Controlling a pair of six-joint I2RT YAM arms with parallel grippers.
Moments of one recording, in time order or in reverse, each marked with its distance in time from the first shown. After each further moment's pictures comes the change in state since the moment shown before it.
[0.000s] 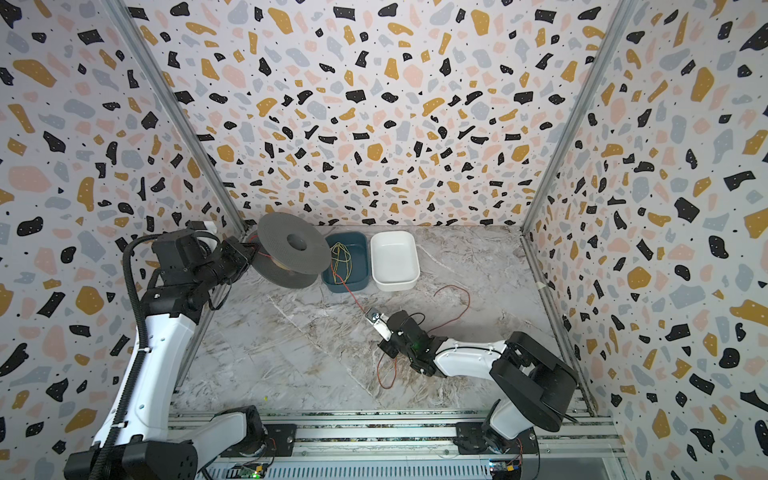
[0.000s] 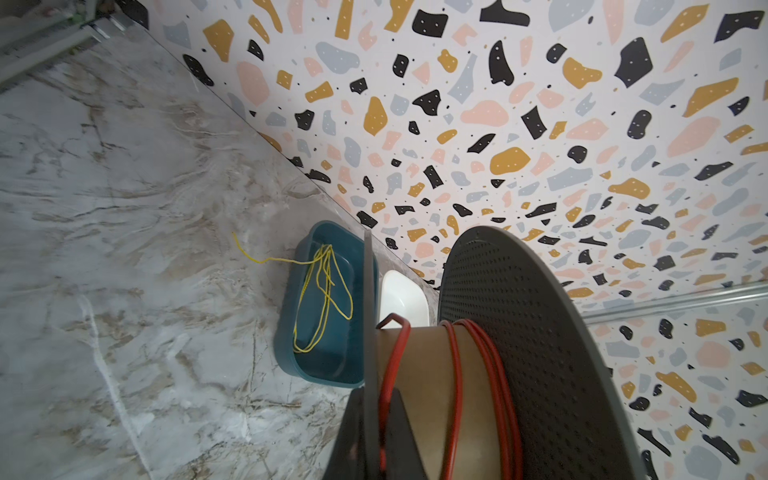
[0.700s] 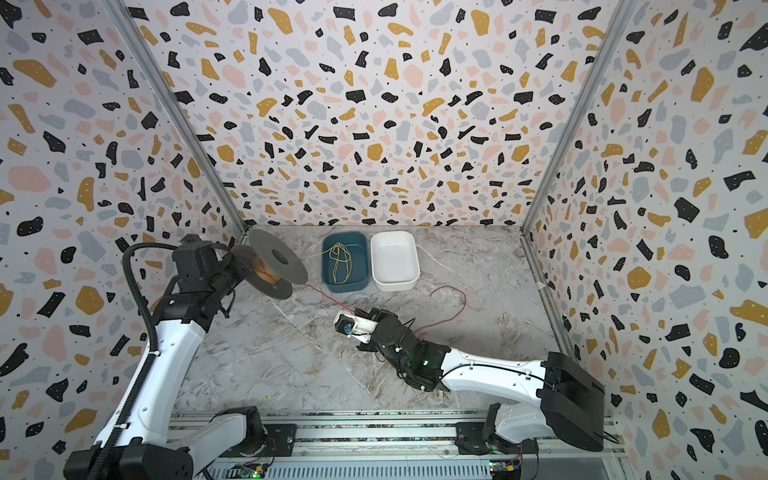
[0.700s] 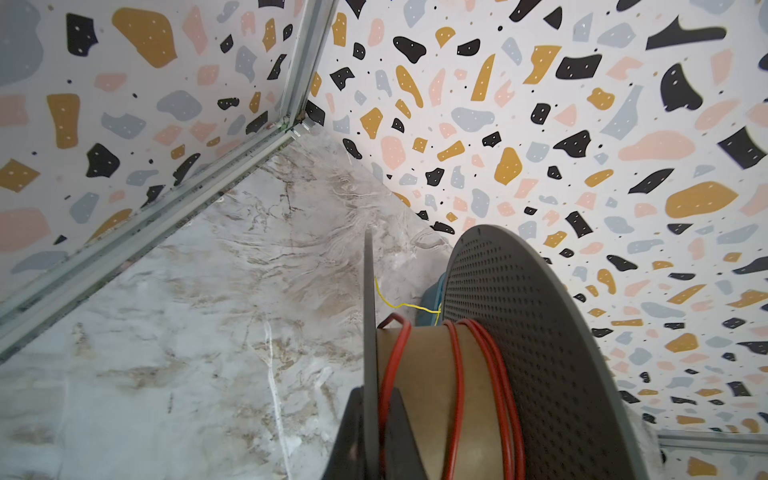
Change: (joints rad) left arm -0.104 -0.018 -0.106 0.008 -0.459 0.133; right arm 0.211 -0.191 0.175 0.012 0.250 -0.358
